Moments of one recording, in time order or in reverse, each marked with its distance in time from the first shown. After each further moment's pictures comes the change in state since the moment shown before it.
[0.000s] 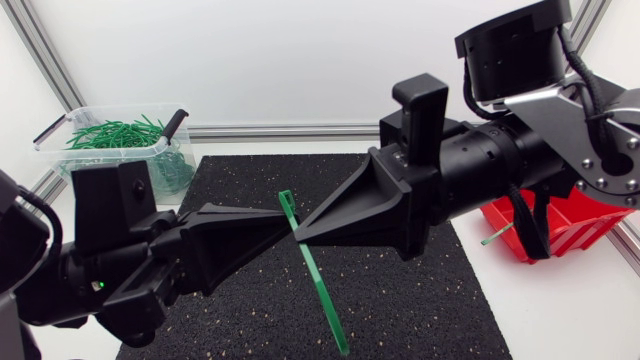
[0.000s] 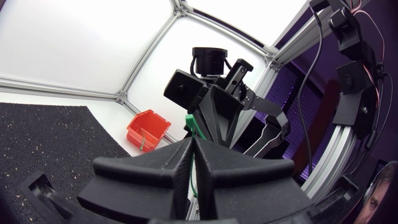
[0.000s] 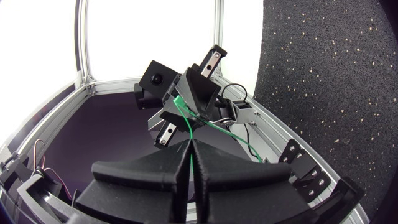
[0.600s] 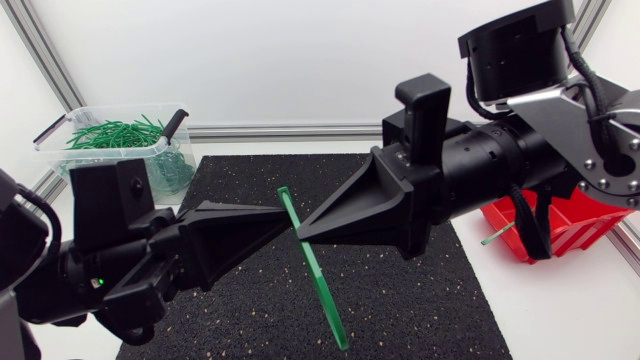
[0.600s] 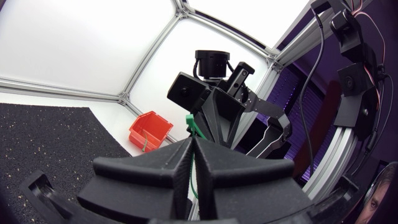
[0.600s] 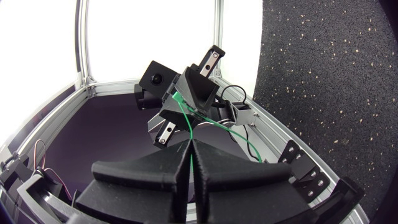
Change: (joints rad) left arm 0.013 0.000 0.000 0.000 0.000 0.000; right arm -0.008 -0.005 -0.006 0.003 0.004 0.000
